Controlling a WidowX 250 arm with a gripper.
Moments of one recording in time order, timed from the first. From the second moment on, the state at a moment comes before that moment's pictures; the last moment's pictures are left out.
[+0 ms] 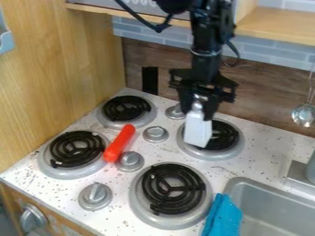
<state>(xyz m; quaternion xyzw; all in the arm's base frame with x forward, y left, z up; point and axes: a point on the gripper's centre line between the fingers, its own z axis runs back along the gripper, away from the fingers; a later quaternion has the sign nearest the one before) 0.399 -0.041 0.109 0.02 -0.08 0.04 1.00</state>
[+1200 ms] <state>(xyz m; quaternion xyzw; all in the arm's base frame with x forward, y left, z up) 0.414 -0.072 0.067 0.03 -0.08 0.03 1.00</state>
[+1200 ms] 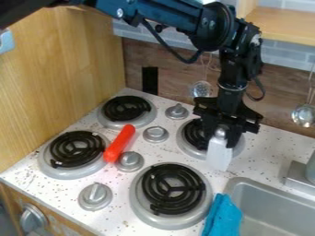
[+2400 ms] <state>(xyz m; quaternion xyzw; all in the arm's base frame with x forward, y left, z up) 0.414 -0.080 0.040 0.01 -0.09 0.05 0.99</state>
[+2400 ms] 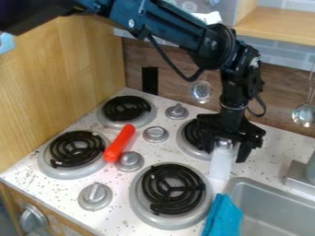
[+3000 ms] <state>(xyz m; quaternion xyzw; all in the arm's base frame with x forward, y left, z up) 0.362 -0.054 0.105 0.04 -0.08 0.04 1.00</state>
